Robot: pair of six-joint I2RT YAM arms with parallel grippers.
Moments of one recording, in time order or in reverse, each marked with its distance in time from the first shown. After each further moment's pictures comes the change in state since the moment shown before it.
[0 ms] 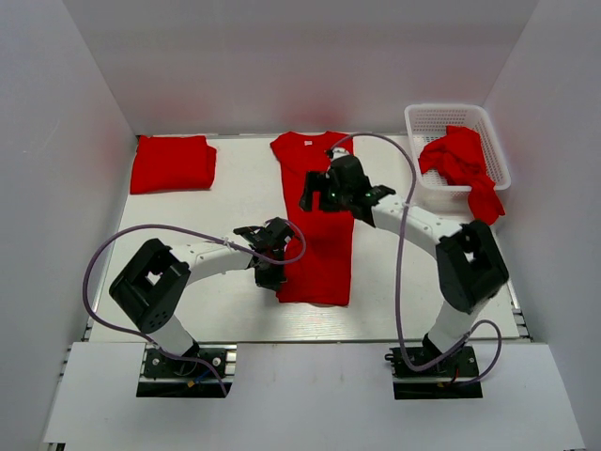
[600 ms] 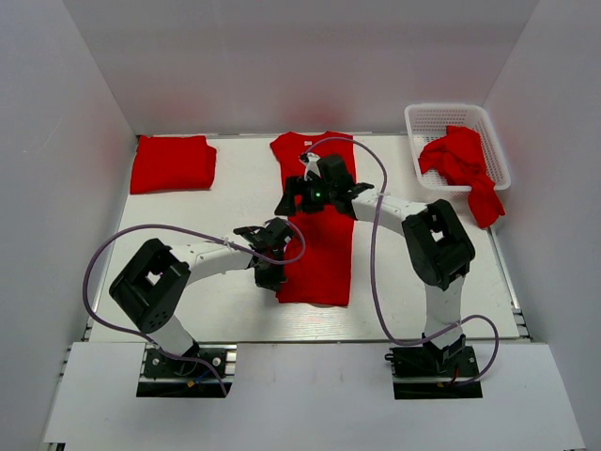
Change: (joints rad) left arm 0.000 0.000 0.000 -0.006 0.000 -0.010; right arm -0.006 0.262 0.151 0.124 -0.336 -0.057
